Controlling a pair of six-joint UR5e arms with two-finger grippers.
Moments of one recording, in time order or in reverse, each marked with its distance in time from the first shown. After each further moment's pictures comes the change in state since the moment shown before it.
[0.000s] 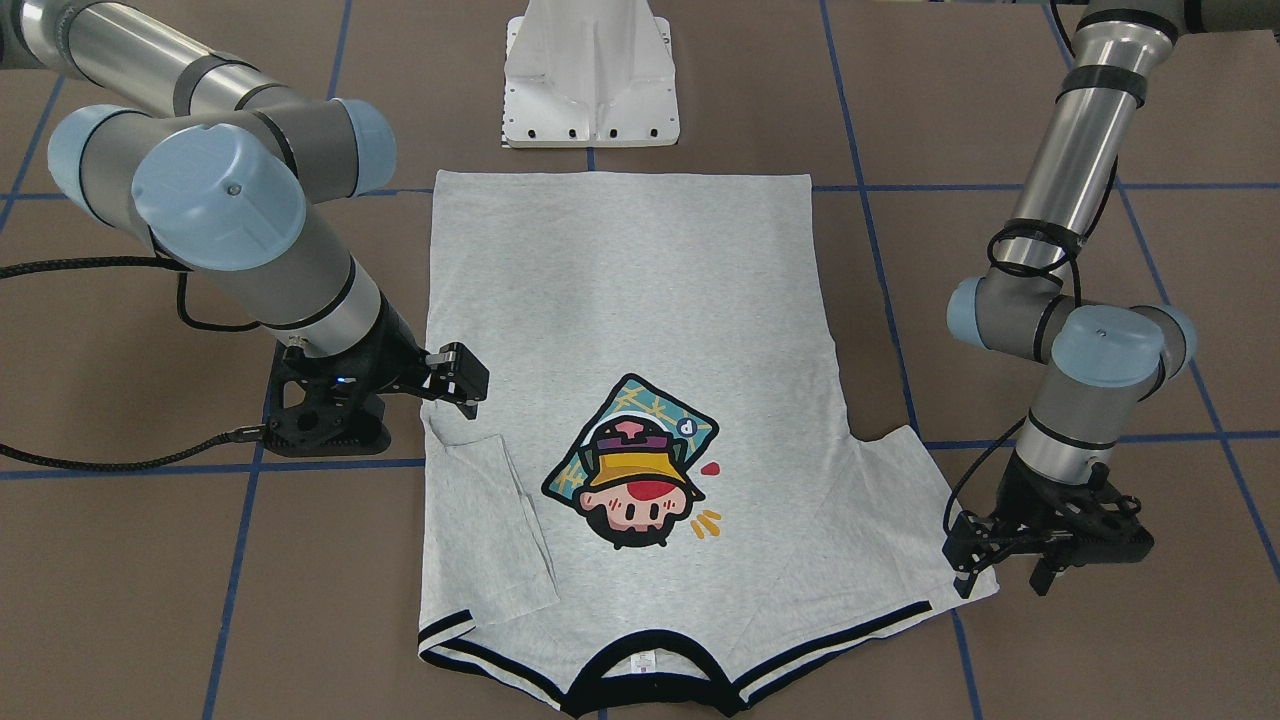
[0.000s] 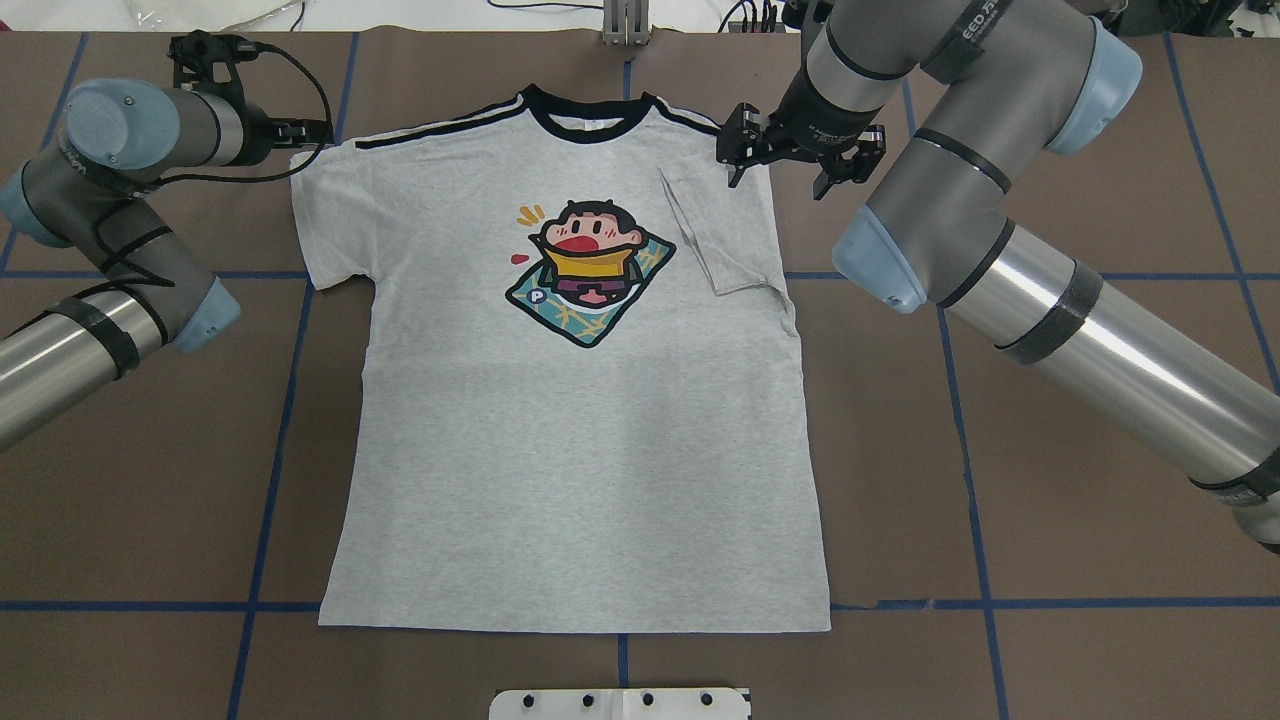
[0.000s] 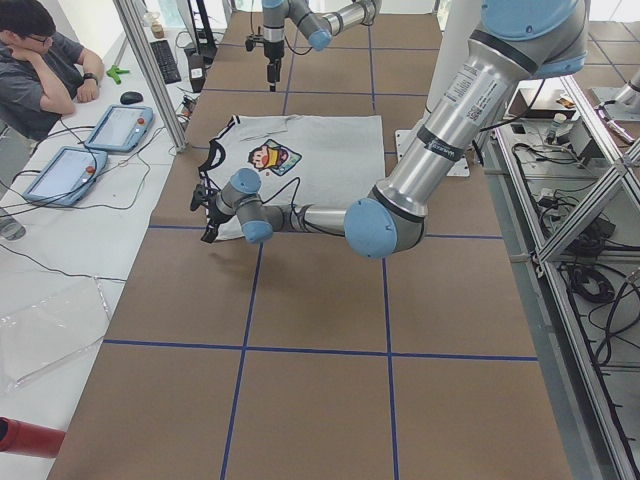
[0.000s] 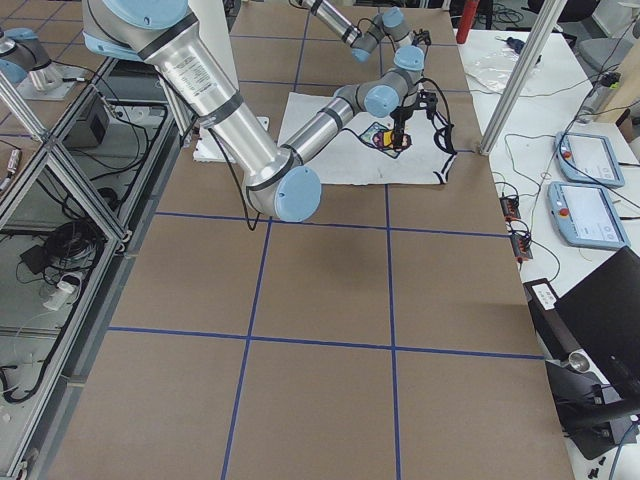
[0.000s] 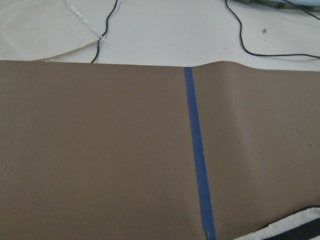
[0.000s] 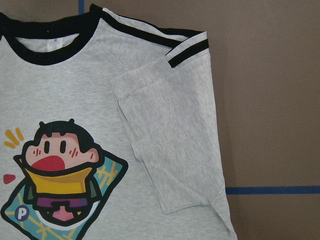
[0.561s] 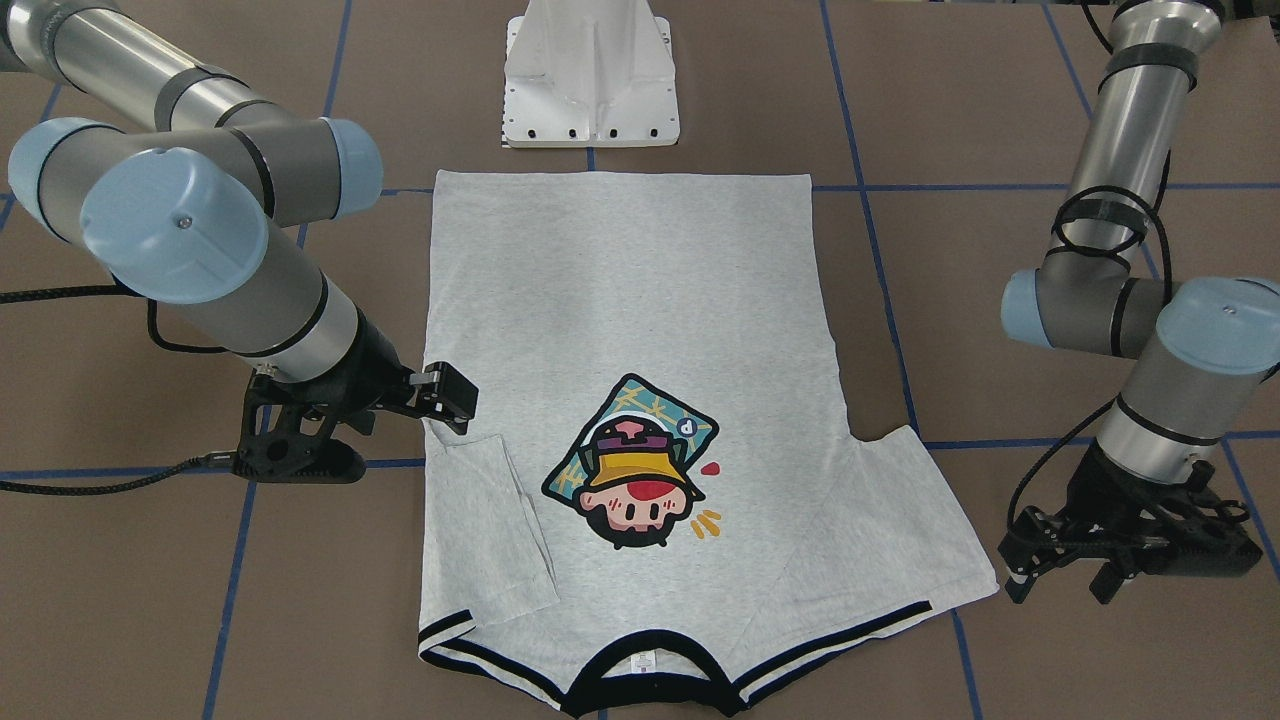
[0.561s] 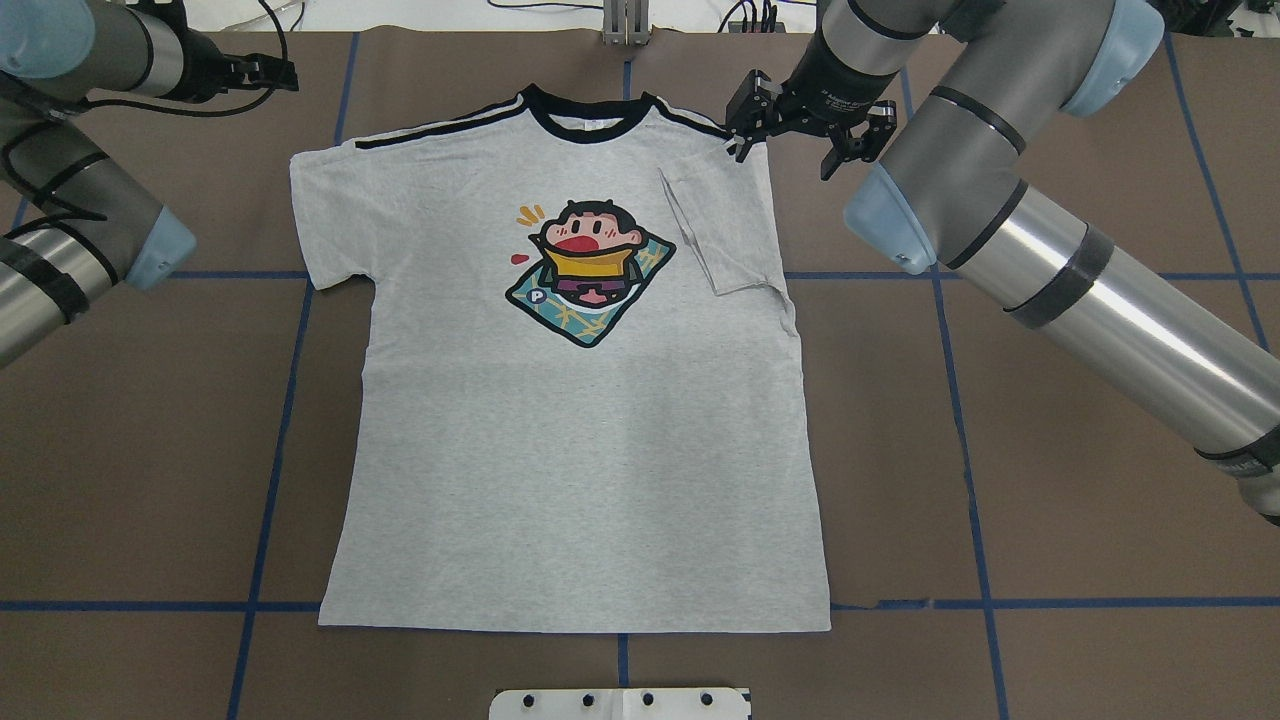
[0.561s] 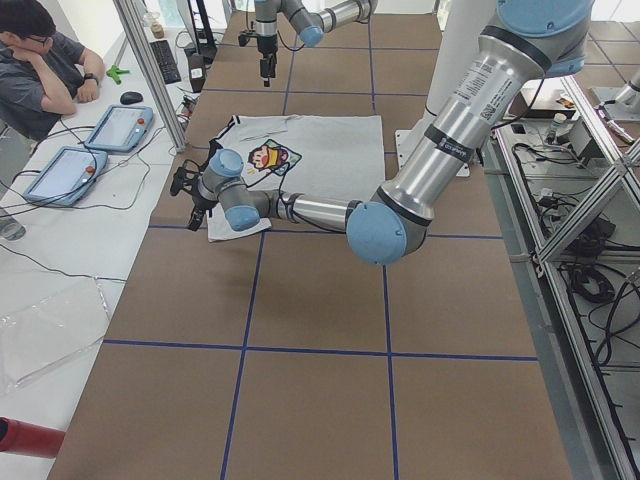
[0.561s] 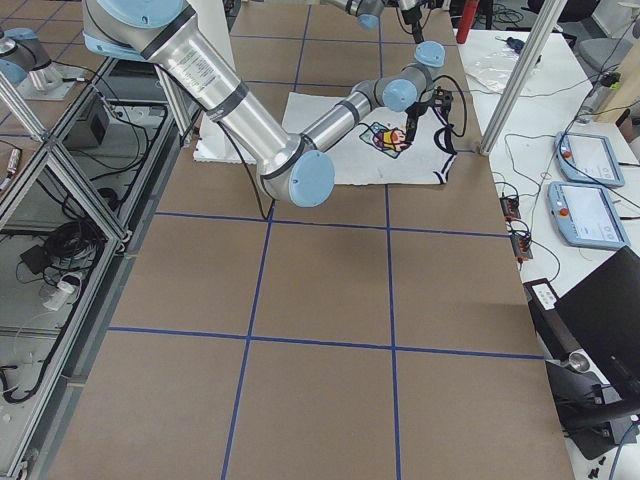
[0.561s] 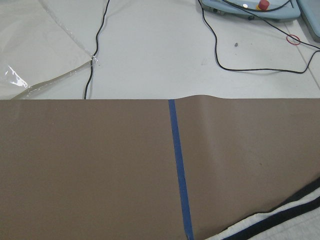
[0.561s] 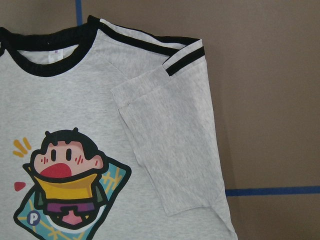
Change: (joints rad) left arm -0.098 0.004 -0.082 0.071 -0.122 0.064; right arm 0.048 0.013 -0.024 -0.002 0.077 0.005
